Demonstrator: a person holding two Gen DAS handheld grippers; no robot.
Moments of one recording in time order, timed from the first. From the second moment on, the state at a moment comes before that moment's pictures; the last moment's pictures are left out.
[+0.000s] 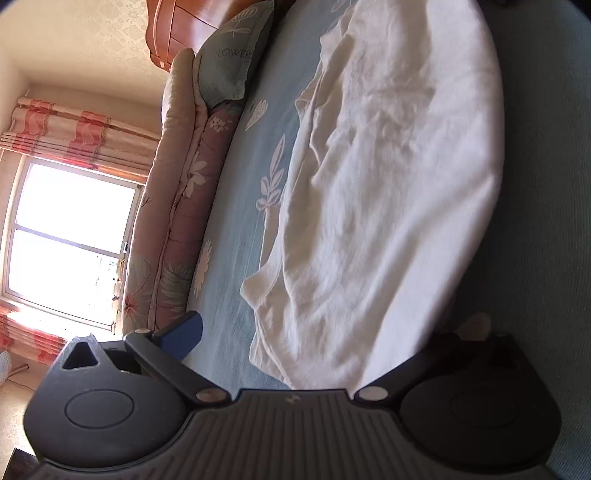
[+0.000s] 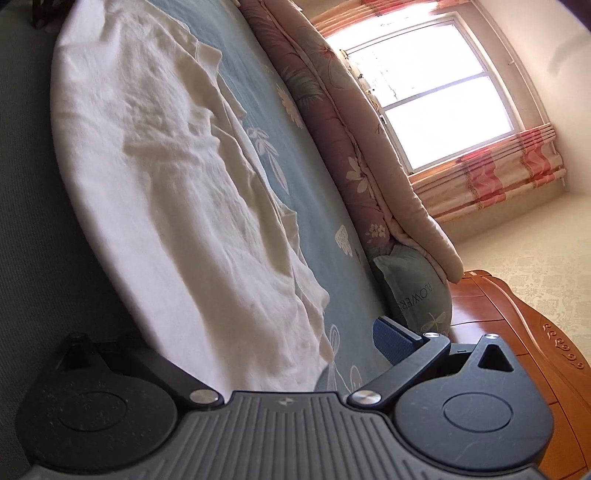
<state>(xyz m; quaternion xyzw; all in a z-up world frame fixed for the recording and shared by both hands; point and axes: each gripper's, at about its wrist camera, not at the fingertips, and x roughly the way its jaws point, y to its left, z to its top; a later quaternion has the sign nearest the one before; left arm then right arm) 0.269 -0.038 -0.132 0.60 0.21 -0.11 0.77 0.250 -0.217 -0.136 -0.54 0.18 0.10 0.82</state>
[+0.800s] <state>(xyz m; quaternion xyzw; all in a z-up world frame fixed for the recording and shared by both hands) 0.240 -0.061 -0.173 0.63 0.18 -0.14 0.75 0.256 -0.204 -0.144 -0.58 0.18 0.09 0.79</state>
